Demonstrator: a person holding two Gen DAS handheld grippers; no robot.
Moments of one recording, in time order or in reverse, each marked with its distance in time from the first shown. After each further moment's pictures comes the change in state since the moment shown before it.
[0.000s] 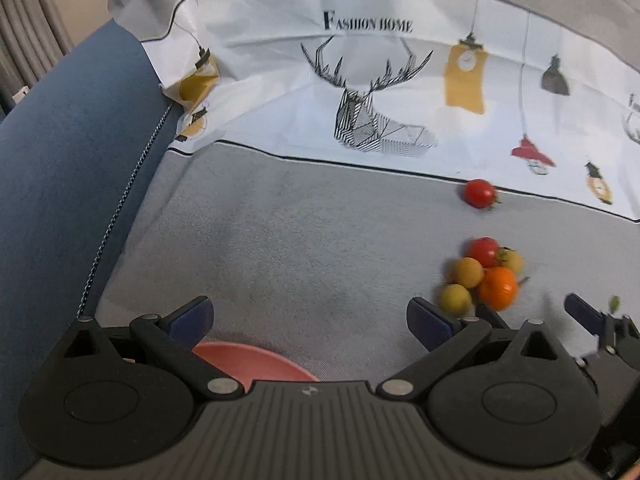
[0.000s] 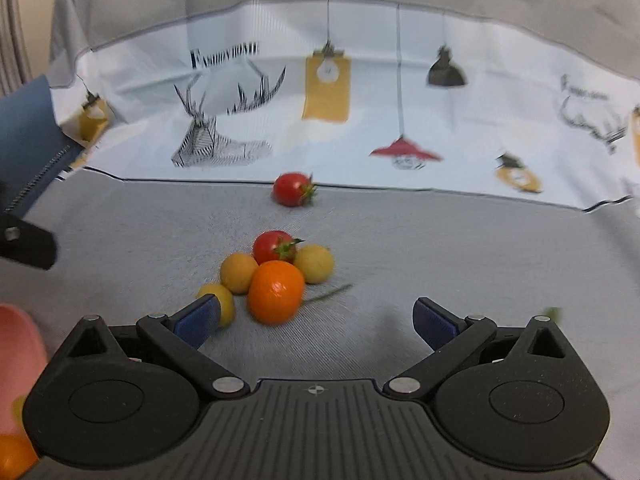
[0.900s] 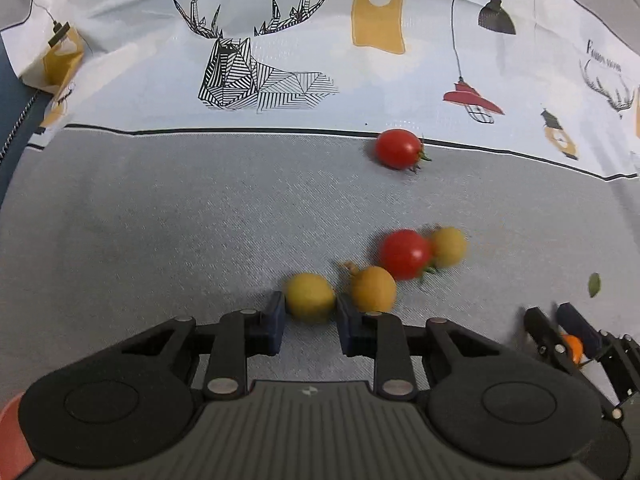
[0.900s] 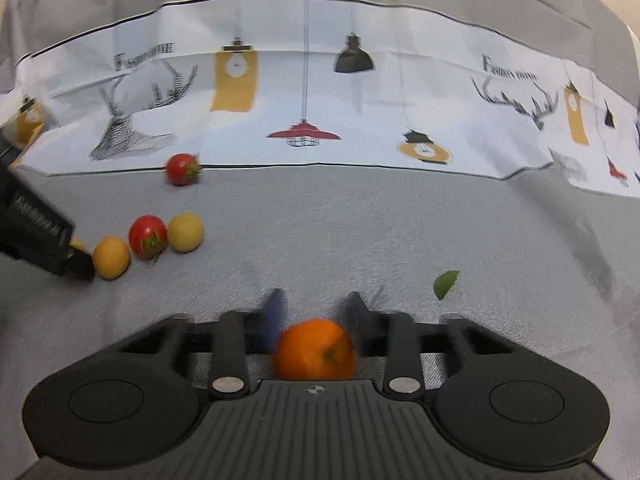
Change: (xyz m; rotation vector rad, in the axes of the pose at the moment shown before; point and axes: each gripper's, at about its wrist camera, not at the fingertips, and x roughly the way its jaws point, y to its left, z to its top) left arm 0.074 -0.068 0.000 0.102 0.041 -0.199; right arm -0.022 -0.049 -0.033 0.030 -0.041 -0.162
